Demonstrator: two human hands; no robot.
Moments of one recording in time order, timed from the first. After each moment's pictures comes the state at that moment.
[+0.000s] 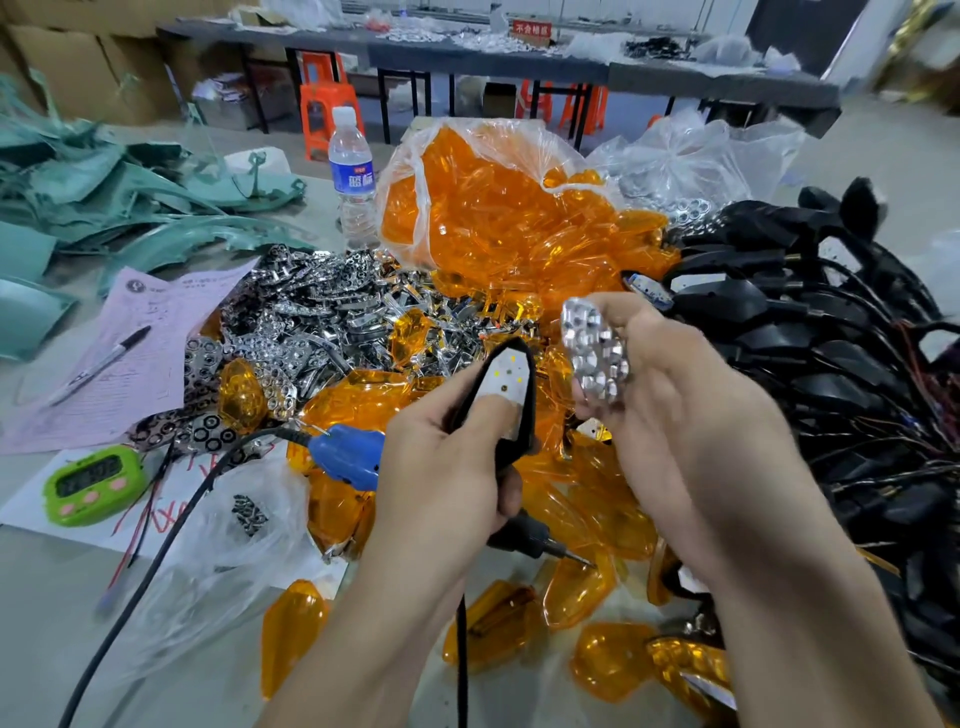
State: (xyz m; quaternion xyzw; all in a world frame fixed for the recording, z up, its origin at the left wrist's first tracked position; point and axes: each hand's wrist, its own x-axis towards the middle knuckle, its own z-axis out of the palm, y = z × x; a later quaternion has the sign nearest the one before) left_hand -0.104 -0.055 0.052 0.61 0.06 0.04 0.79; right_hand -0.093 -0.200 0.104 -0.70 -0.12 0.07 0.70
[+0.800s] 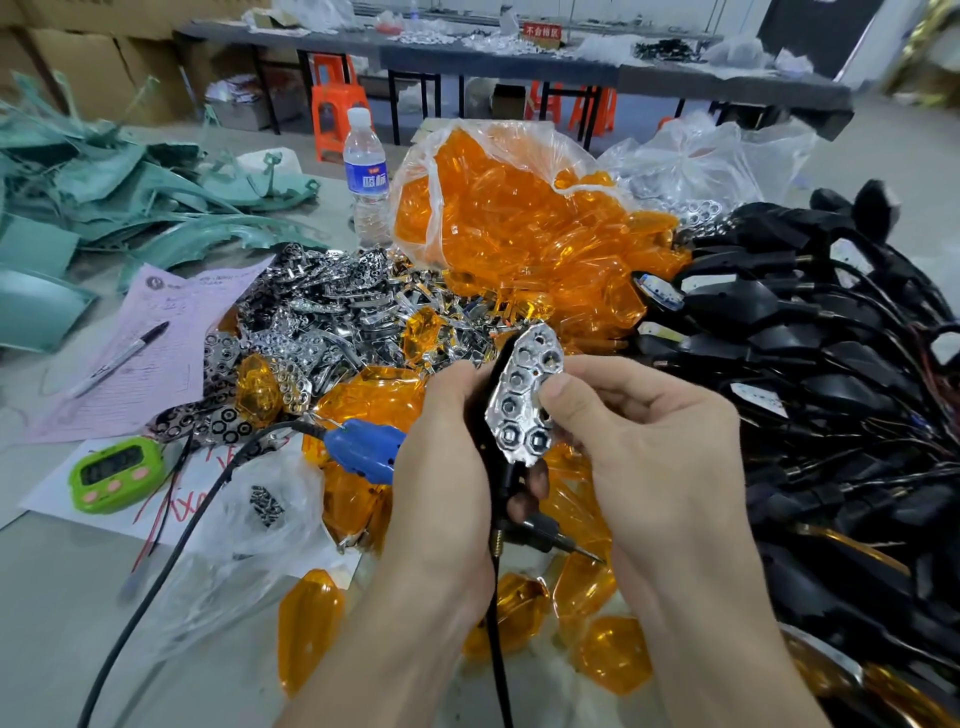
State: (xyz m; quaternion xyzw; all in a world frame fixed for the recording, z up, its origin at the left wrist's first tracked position) left_hand -0.112 -0.060 0.058 0.53 0.07 -0.01 0.84; right_hand -0.105 -0.169 0.073 -0.67 0.03 -0.11 0.73
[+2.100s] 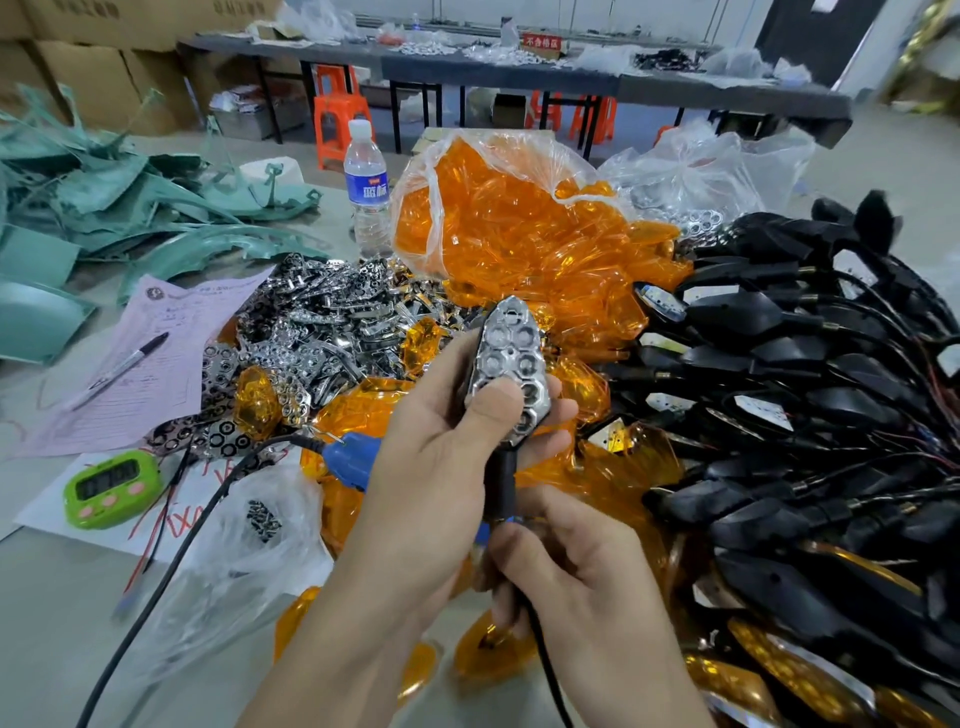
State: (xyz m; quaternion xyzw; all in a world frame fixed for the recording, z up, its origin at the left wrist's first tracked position) left_hand -0.103 -0.042 0.057 0.53 -0.06 0.05 0.84; right_hand -0.144 -0.166 0.036 -0.73 -0.06 0.10 0.67
